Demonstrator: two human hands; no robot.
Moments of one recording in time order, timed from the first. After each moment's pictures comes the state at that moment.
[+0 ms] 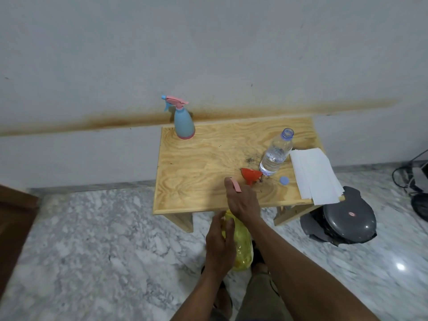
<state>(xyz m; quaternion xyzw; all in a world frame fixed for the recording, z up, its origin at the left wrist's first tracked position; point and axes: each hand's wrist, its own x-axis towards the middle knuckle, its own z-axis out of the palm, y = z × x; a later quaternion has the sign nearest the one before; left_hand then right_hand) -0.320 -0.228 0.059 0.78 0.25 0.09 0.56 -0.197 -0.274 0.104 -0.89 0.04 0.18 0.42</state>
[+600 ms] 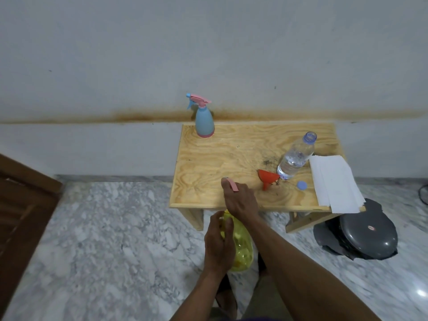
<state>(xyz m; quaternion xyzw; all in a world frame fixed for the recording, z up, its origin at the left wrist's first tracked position) -0.339 -0.200 0.060 0.78 0.27 0.14 0.54 -0.214 -0.230 0.116 -0.90 -0.03 0.21 0.38</state>
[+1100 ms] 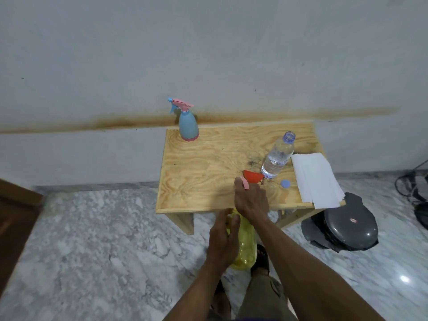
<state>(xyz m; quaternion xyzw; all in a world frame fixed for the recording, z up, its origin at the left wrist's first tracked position) -0.312 -0.226 0.066 0.79 0.22 0.04 0.57 -0.196 -0.282 0.122 -0.92 0.09 0.16 0.35</state>
